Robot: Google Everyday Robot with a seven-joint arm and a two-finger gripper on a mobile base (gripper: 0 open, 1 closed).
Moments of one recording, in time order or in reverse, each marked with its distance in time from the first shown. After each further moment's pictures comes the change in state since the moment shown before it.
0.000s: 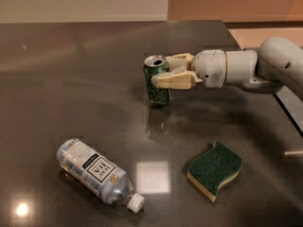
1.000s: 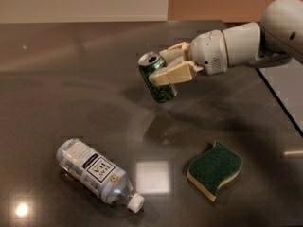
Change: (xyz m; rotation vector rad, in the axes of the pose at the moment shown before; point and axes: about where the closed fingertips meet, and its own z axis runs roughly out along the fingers) arm -0.023 0.021 0.005 -0.055 0.223 -0.056
